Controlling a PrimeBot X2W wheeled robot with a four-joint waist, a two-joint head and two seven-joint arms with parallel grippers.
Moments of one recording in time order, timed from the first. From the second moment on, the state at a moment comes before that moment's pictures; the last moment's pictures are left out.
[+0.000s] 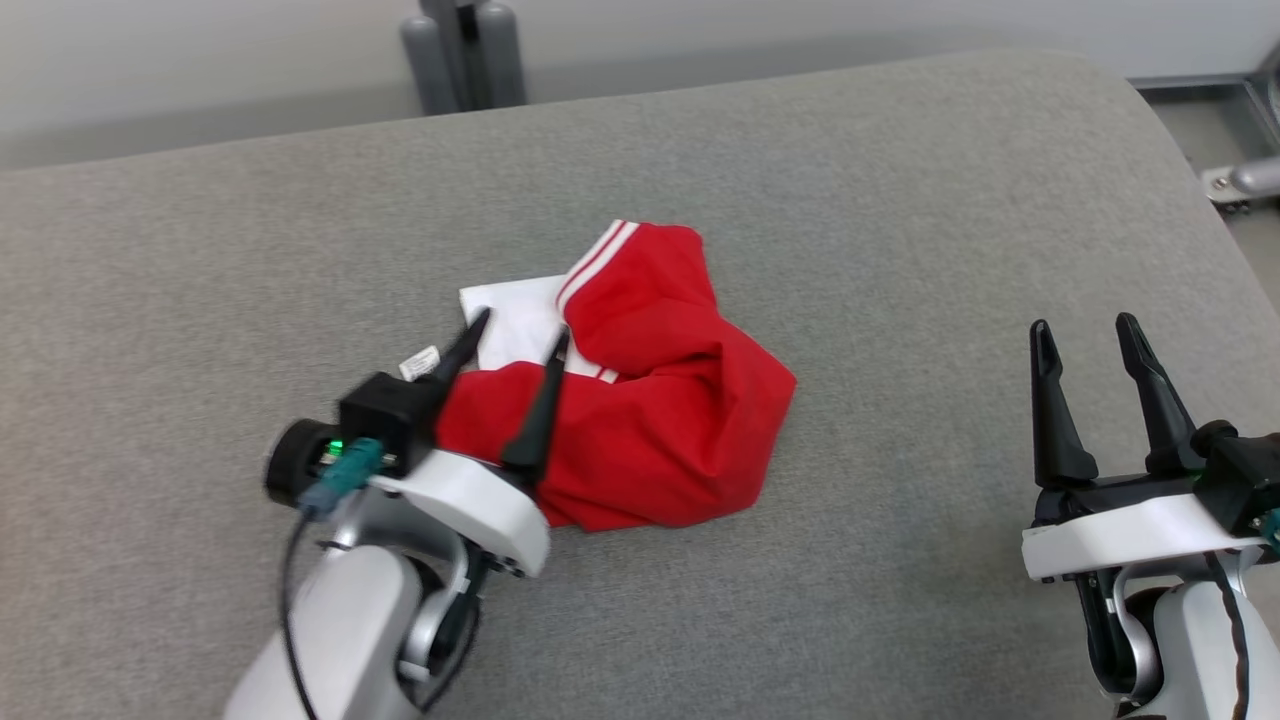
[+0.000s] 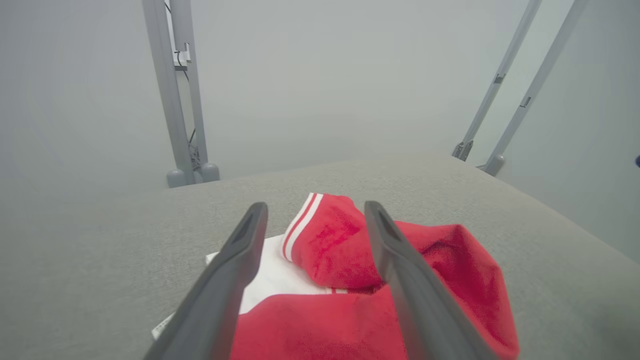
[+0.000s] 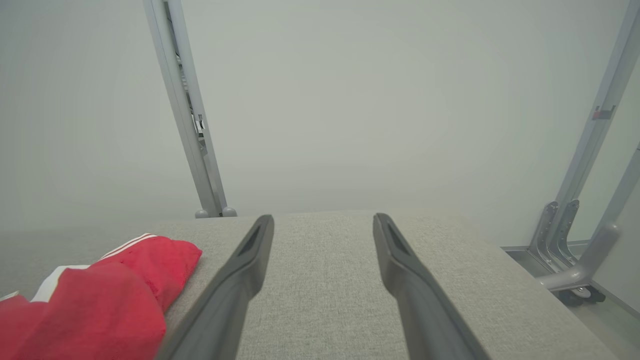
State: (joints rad) left arm -0.37 0.15 -0.48 0.19 -0.41 0.09 -0.06; right arm -0.24 -0.05 -0.02 0.19 0.16 0.13 -0.26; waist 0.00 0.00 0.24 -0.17
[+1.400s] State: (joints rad) left arm 0.02 0.38 -0.26 -0.11 -0.40 0.32 -0.06; right arm -0.05 -0.05 -0.03 0.14 0.14 0.13 -0.13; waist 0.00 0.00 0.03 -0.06
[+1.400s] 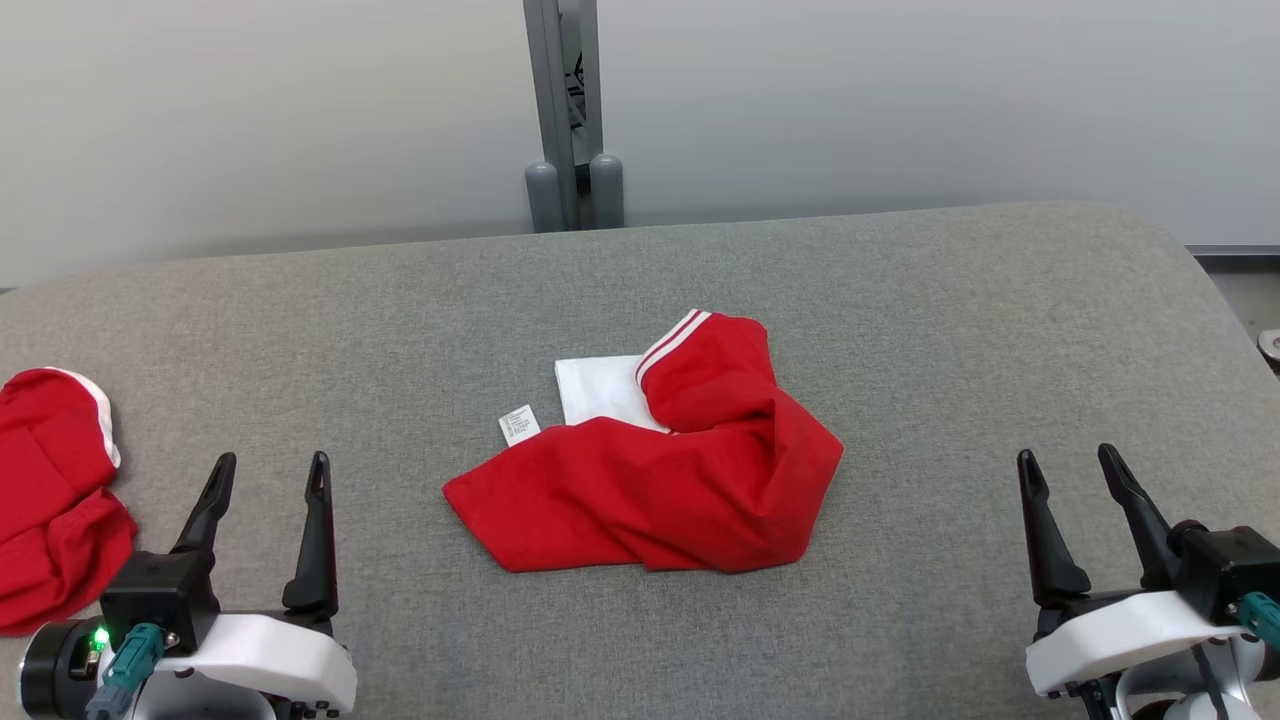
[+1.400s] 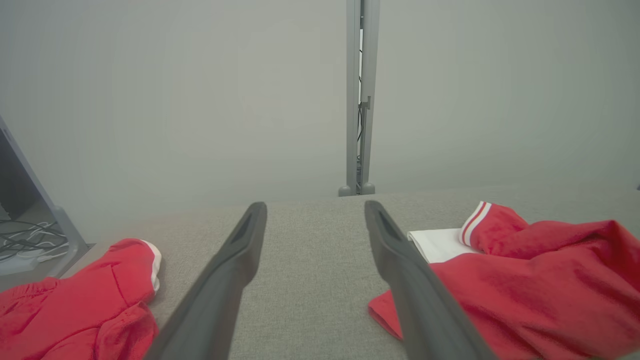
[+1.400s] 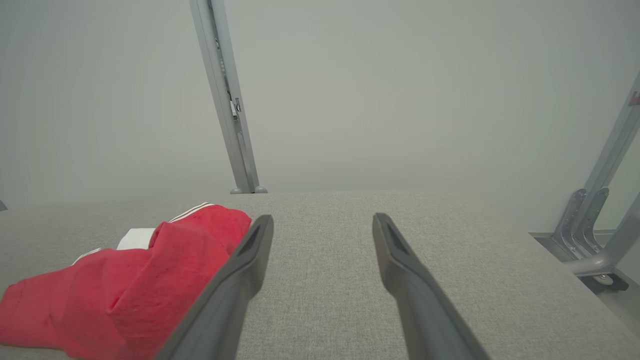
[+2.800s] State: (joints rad) left arm -0.35 0.34 -0.42 0.50 -0.59 -0.05 0.14; right arm -0.14 -0.05 0.02 0.16 0.18 0.13 -0.17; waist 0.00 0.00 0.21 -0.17
